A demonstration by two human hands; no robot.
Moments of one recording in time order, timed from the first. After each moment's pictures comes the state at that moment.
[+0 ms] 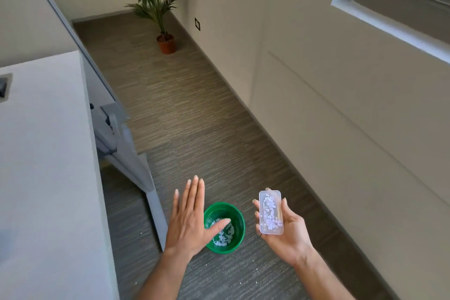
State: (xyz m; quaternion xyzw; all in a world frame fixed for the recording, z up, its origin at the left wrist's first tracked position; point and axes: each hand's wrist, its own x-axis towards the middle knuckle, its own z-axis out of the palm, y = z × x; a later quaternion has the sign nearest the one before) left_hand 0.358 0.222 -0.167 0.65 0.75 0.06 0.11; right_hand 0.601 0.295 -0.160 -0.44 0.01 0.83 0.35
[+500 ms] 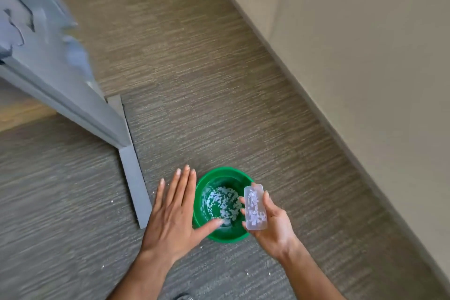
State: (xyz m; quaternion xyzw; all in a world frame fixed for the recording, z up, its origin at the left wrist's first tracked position) left_hand 0.321 0.235 -0.473 0.65 0.75 -0.03 0.14; right_hand 0.540 0.318 -0.521 -0.54 -0.09 0.80 0.25
